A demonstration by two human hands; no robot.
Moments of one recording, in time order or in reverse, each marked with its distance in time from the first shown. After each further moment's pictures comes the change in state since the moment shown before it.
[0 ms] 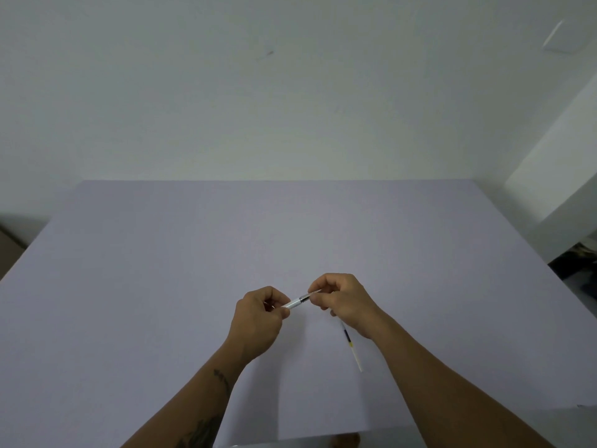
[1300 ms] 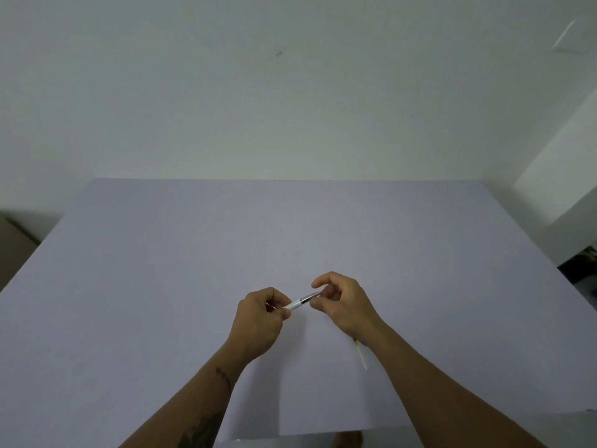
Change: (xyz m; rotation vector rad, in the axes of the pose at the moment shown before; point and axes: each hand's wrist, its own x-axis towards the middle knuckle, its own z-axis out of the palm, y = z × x) left_hand -0.003 -0.007 -0.005 0.018 0.004 -0.020; right_hand -0.006 0.011 0.015 -0.061 0.091 -0.120
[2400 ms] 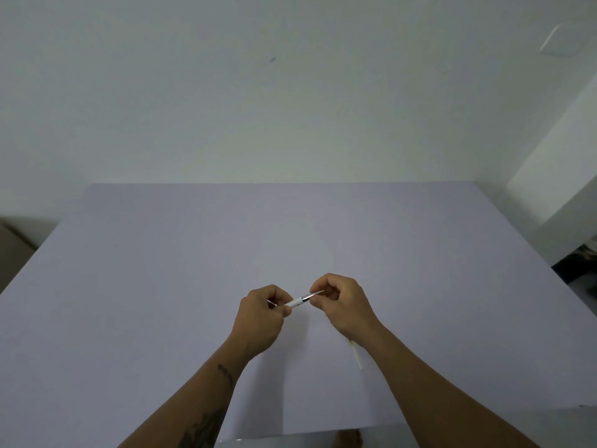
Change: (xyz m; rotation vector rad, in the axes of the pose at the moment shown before) left_hand -0.002 0.011 0.006 0.004 -0.009 0.024; right_hand -0.008 -0.003 -0.004 -0.012 0.073 -0.037
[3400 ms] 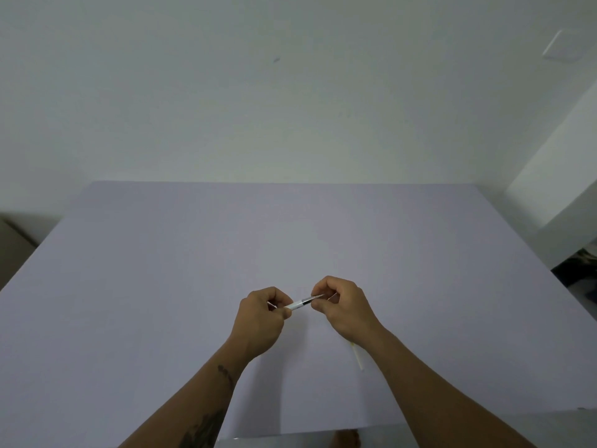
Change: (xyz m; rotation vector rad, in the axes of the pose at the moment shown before) left_hand -0.001 -0.004 -0.001 0.021 0.012 -0.015; right_hand -0.002 0.001 0.002 -0.084 -0.030 0.009
